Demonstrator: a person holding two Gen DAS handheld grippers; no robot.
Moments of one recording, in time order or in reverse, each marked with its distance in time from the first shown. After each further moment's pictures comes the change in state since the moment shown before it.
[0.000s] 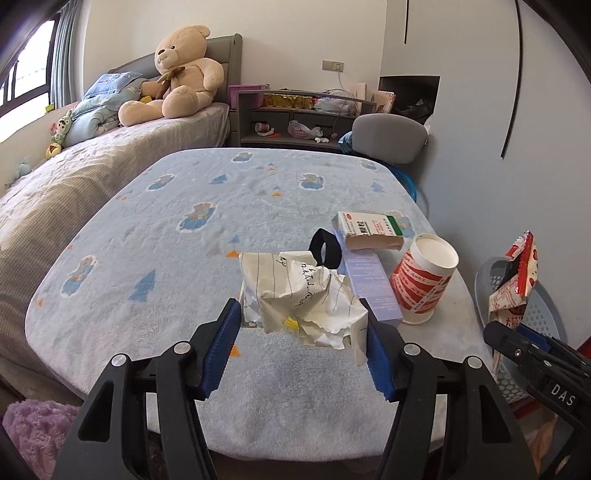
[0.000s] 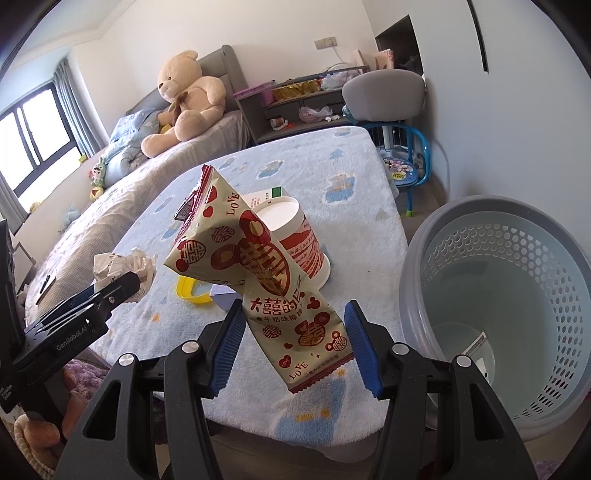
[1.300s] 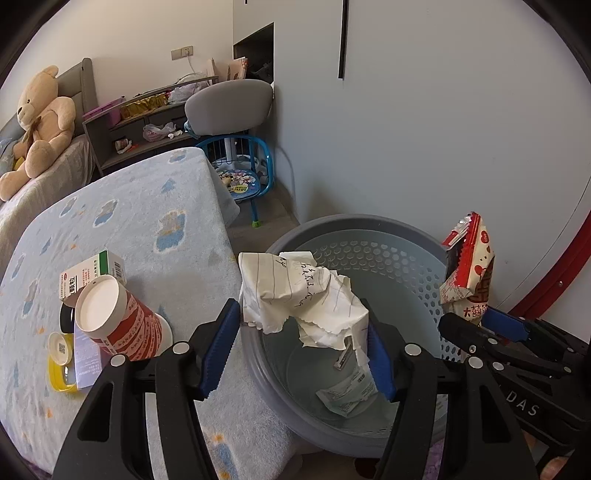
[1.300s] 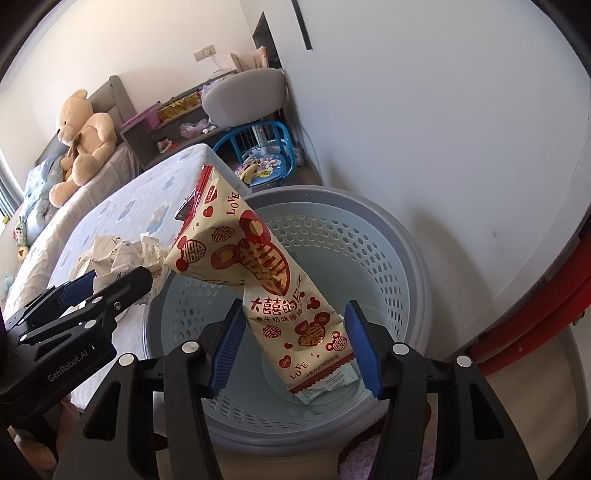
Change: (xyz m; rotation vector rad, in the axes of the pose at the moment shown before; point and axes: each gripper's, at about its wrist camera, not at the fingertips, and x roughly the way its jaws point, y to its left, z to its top) left arm 0.050 -0.256 0.010 0.352 0.124 -0.284; right arm -0.066 -0.182 -0.002 0.252 0.011 -0.301
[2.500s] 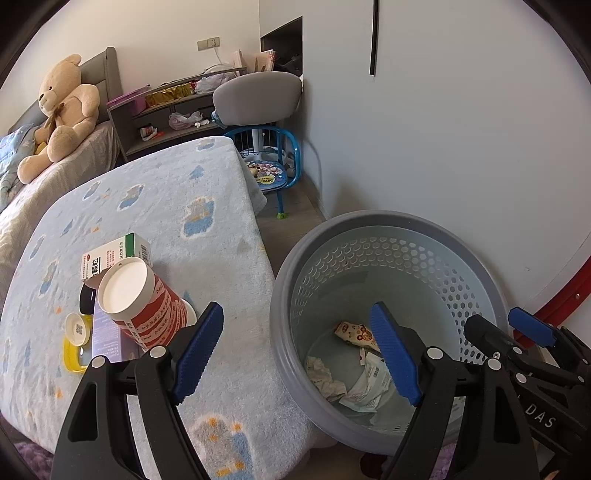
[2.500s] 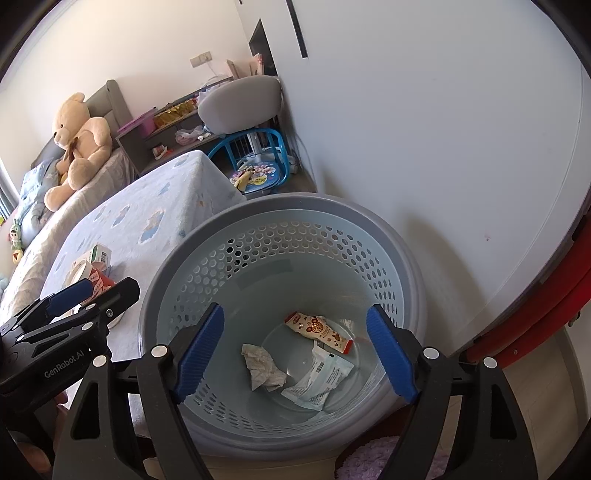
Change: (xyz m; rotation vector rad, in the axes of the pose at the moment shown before) left arm -0.005 0.010 -0.004 -0.059 0.021 0.090; right arm 0.002 0.001 0.002 -0.001 -0.033 -0.024
